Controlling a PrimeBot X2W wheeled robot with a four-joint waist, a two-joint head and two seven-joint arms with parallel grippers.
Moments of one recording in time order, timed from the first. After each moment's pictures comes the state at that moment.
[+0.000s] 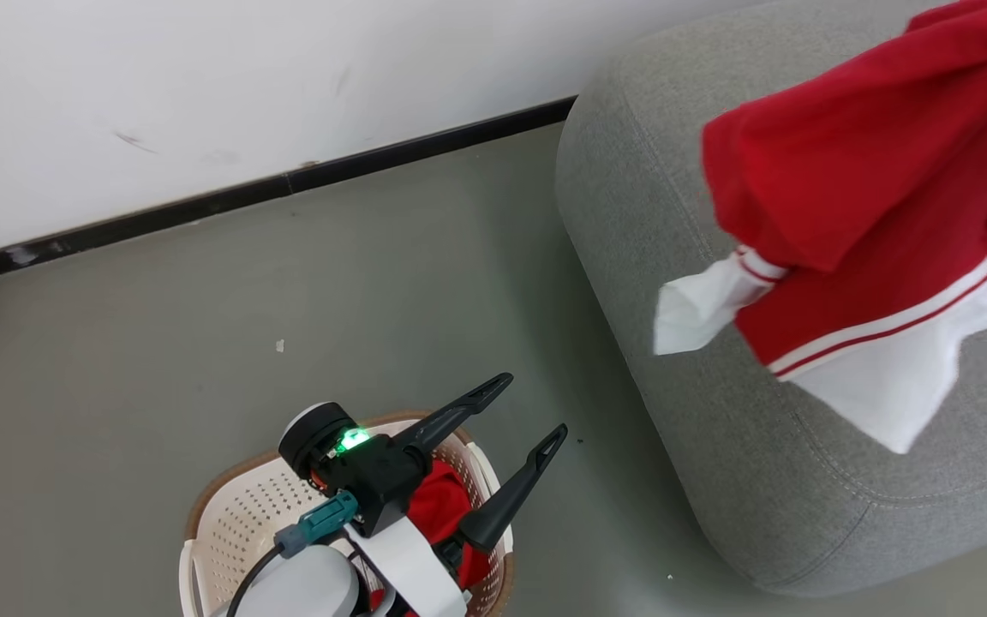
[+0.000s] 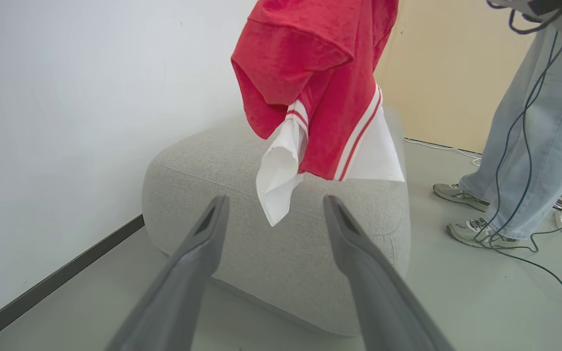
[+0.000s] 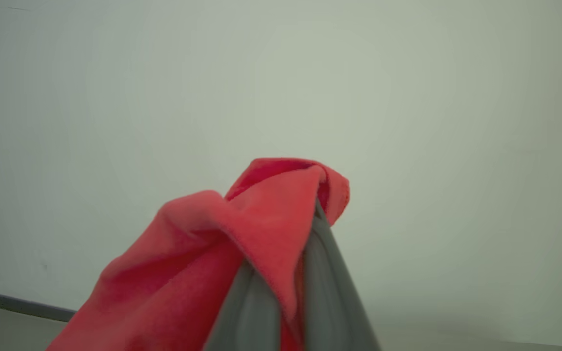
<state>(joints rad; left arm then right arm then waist) -0.42 0.22 -0.79 0.08 -0.48 -0.12 -0.24 -0.56 -0.52 0.04 0.01 0.30 0.13 -0.26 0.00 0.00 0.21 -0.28</state>
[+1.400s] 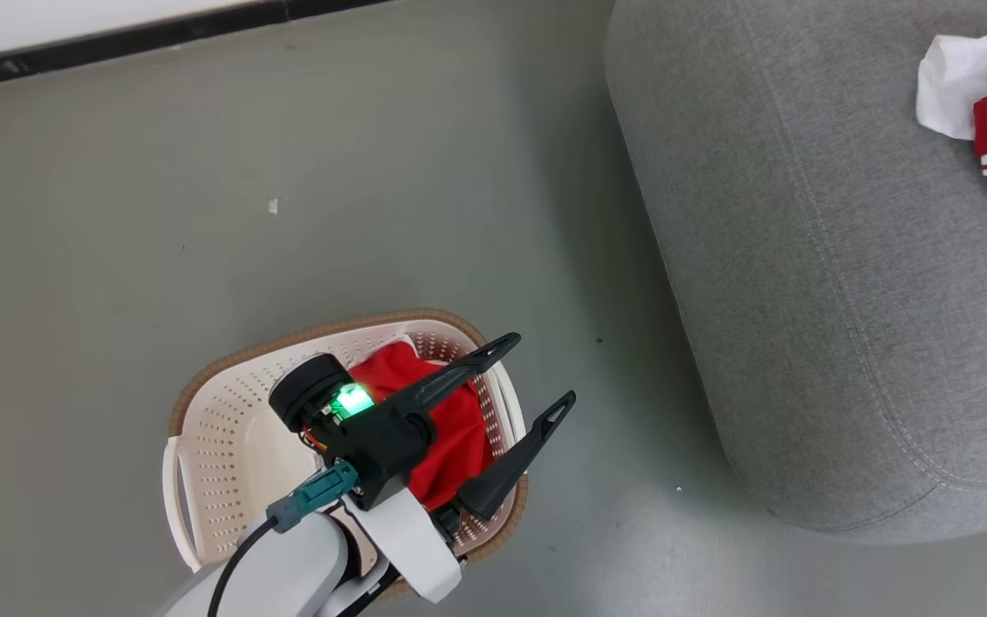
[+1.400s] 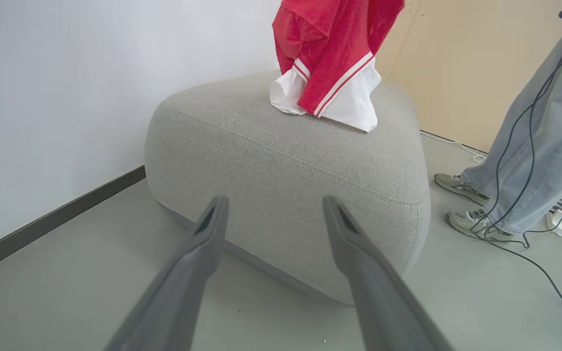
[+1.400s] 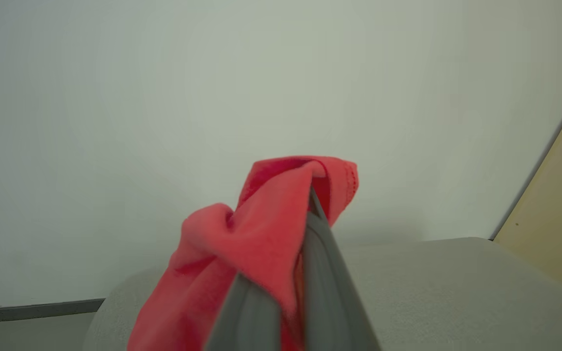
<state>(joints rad) -0.49 0.26 -0.79 -0.02 -0.45 -0.12 -0.17 -0.84 -0.71 -0.04 0.44 0.43 0.13 -0.26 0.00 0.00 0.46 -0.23</state>
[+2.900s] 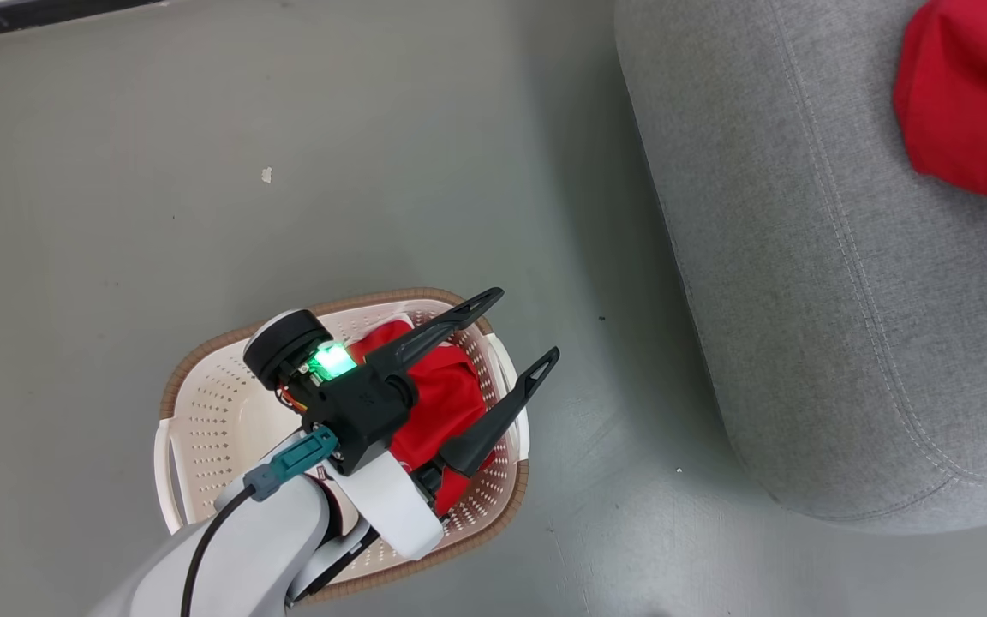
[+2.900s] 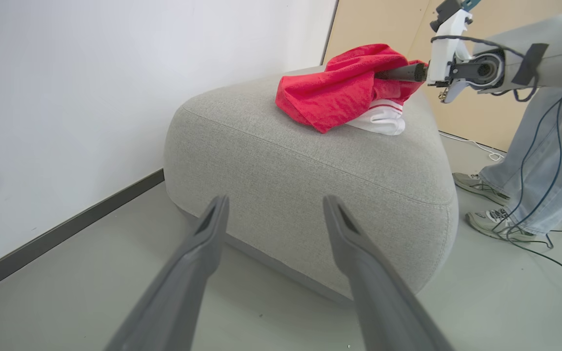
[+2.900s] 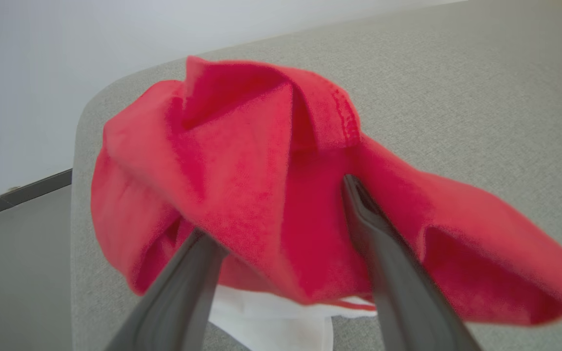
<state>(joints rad) -0.56 0.29 -0.78 -0.01 -0.45 -0.12 -0.18 -0.69 -0.54 0.02 0.79 0.57 0.13 -0.22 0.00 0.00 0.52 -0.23</state>
